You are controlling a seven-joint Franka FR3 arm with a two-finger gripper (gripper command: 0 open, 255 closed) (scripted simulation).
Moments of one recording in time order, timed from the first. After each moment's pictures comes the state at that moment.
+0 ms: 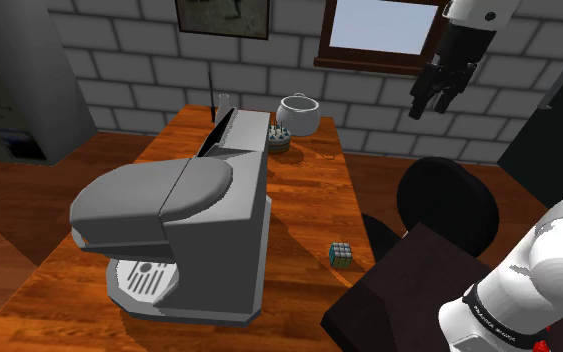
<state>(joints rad) 0.01 -0.80 -0.06 -2.37 -0.02 1.60 0.11</state>
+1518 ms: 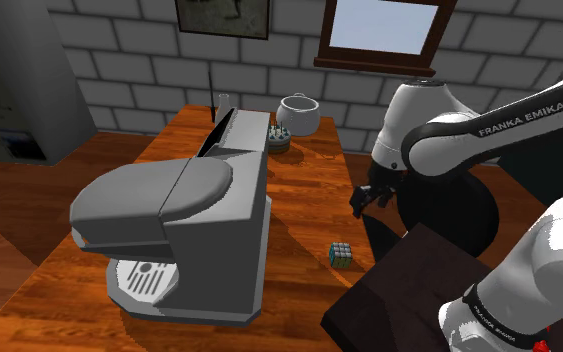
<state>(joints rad) 0.06 -0.52 0.05 -2.90 0.05 2.38 0.25</state>
